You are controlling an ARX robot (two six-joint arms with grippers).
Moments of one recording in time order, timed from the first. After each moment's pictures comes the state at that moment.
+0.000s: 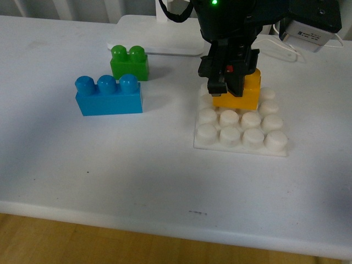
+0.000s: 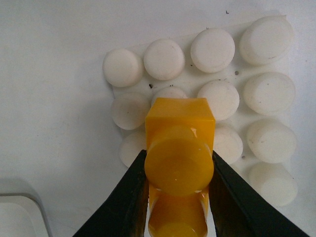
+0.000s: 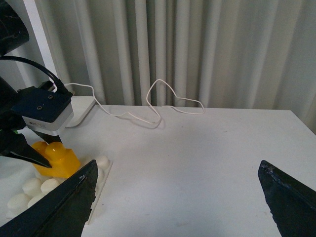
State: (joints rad) left arm -0.59 2.26 1.92 -0.80 0.23 1.28; right arm 0.00 0.00 0.01 0.00 0.00 0.00
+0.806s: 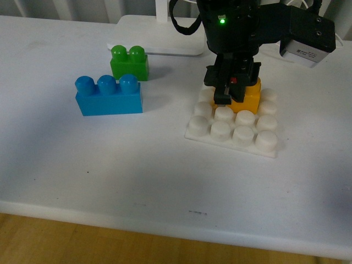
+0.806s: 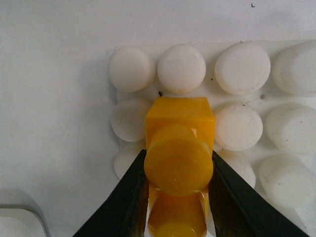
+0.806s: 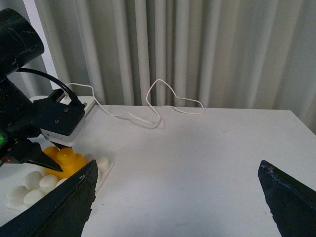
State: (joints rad) left arm -0.60 2.33 1.95 -0.76 0.17 1.28; right arm 0.00 0.00 0.01 0.00 0.00 0.00
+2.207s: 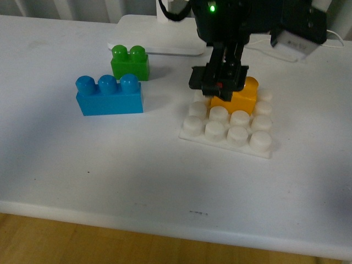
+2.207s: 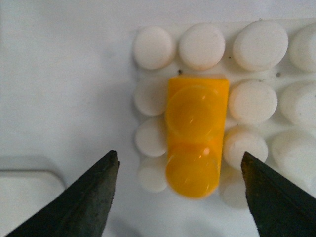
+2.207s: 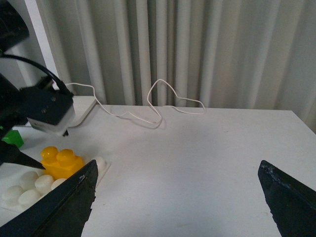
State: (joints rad) left arm -0.60 2.24 1.90 -0.74 0.12 1.30; right arm 0.00 0.00 0.01 0.00 0.00 0.00
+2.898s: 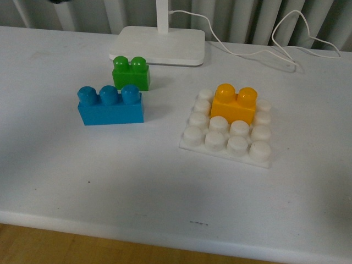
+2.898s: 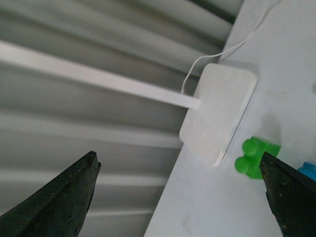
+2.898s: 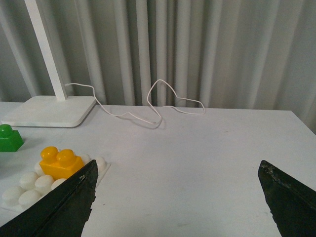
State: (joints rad) left arm -0.52 1.29 0.84 0.25 -0.17 1.15; right arm 0.00 0.00 0.01 0.00 0.00 0.00
